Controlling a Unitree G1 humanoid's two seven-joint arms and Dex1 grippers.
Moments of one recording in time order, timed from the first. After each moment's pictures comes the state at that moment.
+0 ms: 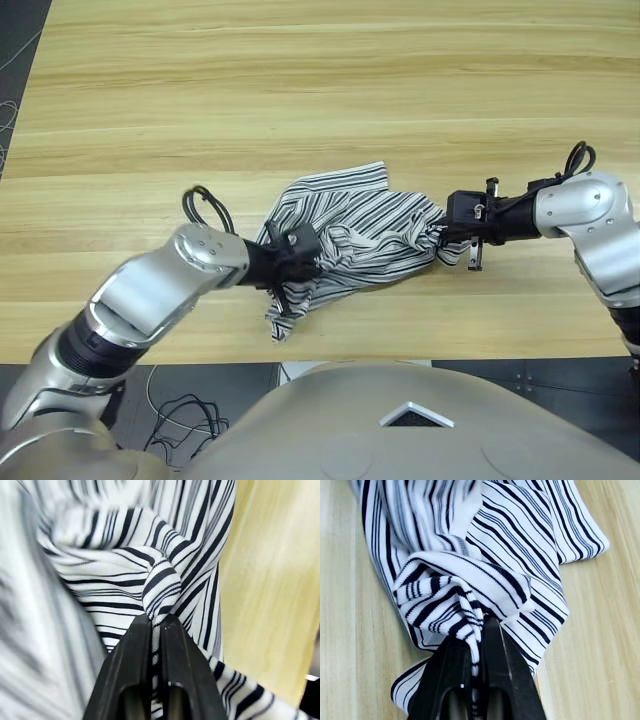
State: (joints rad) left arm -0.16 0.90 -0.43 -0.68 -0.43 1.08 -0.73; right arm -0.23 -0.83 0.42 -0.36 0.03 0.55 1.13
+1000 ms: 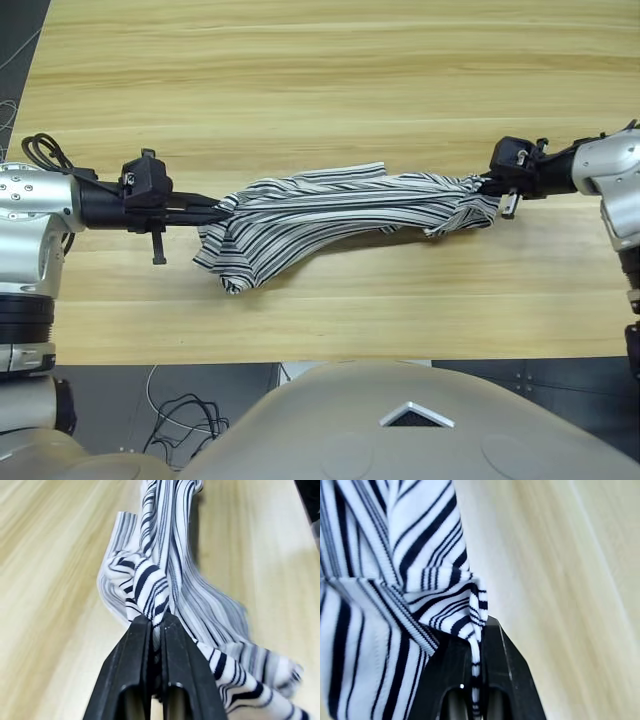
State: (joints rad) left arm -0.15 0.97 -0.05 0.18 -0.37 0.04 -1.36; right arm -0.46 -0.72 0.34 0.30 -0.03 0.28 1.08
